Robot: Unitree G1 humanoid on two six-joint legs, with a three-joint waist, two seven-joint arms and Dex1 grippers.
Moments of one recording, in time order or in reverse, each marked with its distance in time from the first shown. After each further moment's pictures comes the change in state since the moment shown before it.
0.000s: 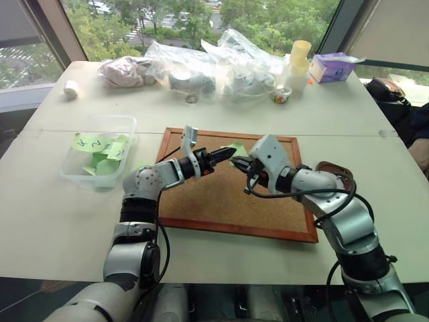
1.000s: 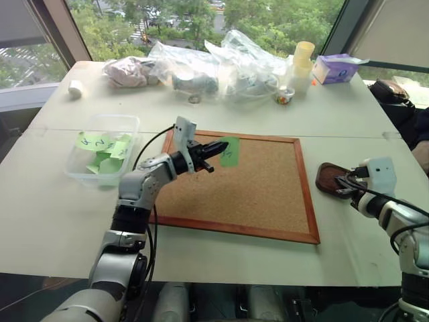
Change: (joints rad) left arm 0.085 0.115 -0.206 -0.174 0.217 -0.394 -0.157; right arm 0.313 -0.127 -0.598 0.235 0.087 0.087 -0.108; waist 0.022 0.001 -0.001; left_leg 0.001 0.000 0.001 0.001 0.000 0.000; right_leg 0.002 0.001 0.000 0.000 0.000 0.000
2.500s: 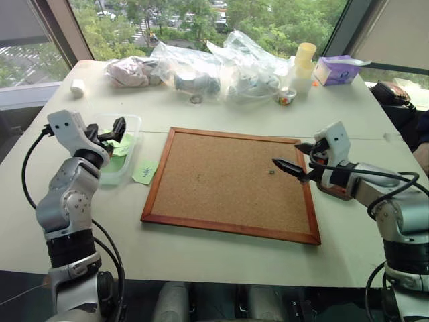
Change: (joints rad) left arm 0.203 0.193 0.438 -0.340 -0.048 0.034 0.545; right arm -0.264 -0.066 0.255 -0.031 0.204 -0.005 0.155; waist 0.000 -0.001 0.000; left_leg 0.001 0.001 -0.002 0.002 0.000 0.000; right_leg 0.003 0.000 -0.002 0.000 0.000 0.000
